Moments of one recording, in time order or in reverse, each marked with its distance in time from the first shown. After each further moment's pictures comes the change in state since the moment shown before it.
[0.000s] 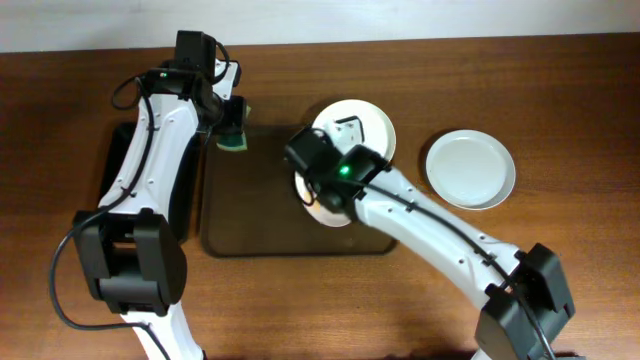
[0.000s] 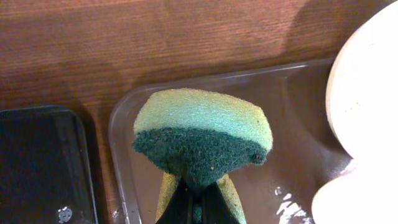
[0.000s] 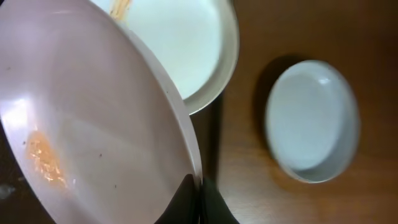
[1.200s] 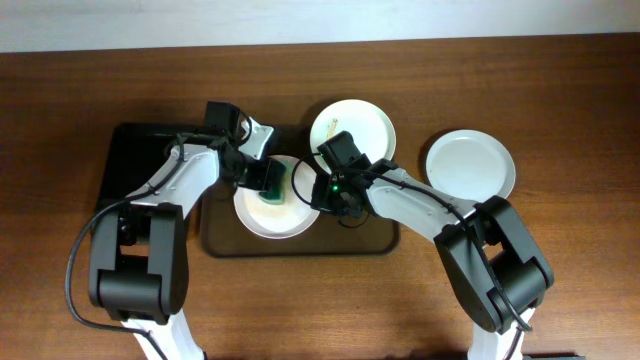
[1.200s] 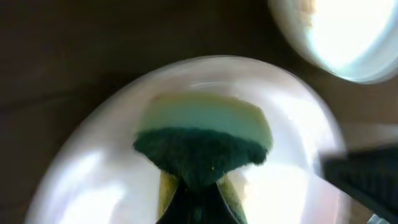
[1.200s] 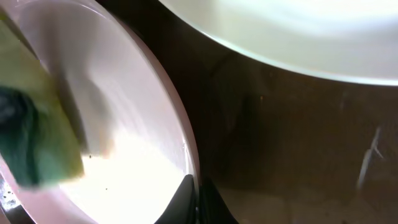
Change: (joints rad) left arm -0.040 -0.041 -0.521 0.399 0.304 0.108; right arm -0.195 0.164 -0.320 0.644 -0.881 0.281
